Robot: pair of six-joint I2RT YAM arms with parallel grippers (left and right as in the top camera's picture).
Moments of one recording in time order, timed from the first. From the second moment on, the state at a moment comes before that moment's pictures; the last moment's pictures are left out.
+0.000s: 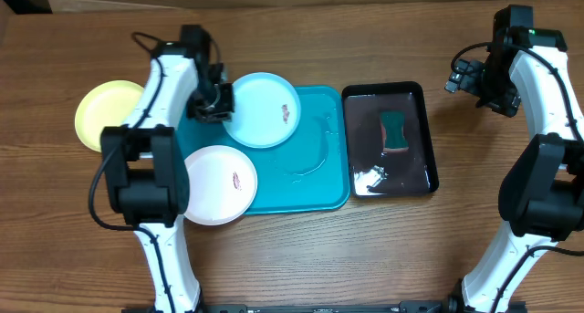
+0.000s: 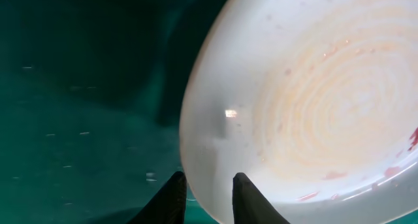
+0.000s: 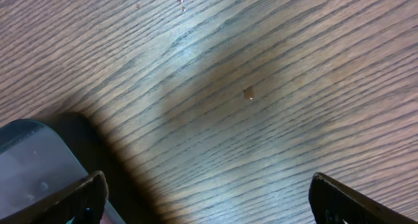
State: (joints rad) left arm -0.06 2.21 1.79 -1.10 0.15 -0.13; right arm -0.16 2.08 1.79 -1.10 0.03 0.31
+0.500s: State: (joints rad) left arm -0.18 2.21 1.79 -1.12 0.15 -0.16; right arm -0.16 2.08 1.79 -1.10 0.03 0.31
